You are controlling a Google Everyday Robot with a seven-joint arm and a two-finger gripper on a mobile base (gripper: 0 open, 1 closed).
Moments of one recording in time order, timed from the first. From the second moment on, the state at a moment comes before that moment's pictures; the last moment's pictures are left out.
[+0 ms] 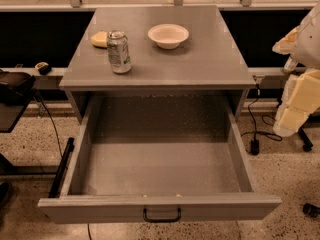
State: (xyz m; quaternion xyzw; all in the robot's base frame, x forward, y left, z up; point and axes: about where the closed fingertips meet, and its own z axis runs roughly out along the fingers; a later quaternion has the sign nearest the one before) arm 0.438 -0.216 0.979 -0.60 0.78 -0.04 0.16
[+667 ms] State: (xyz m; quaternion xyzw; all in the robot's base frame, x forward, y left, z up) arm 0.485 -0.183 0.978 -0.61 0.76 -0.02 0.22
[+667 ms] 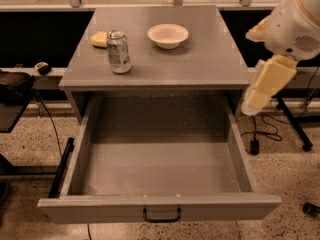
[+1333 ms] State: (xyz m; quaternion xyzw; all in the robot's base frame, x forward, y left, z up) arm 0.616 -0.053 0.948 -0.60 0.72 0.07 0.34
